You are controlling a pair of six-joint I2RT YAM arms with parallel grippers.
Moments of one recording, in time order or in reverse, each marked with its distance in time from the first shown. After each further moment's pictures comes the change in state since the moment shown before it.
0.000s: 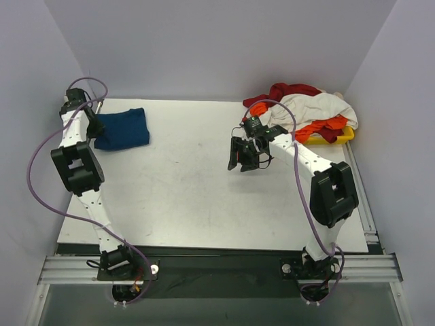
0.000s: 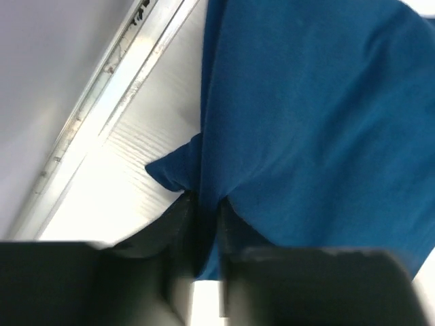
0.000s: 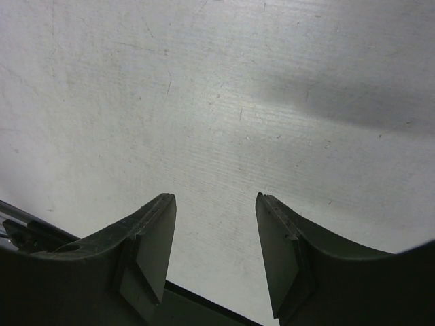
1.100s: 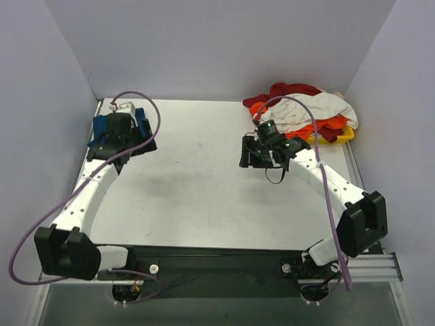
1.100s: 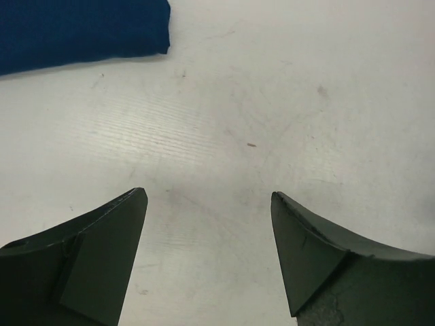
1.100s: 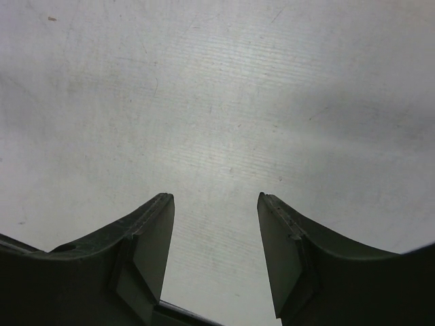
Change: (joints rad) left arm -0.435 -0.985 -0.896 0.217 0.004 -0.021; right arm 0.026 -0.291 -0.156 0.042 0.174 -0.052
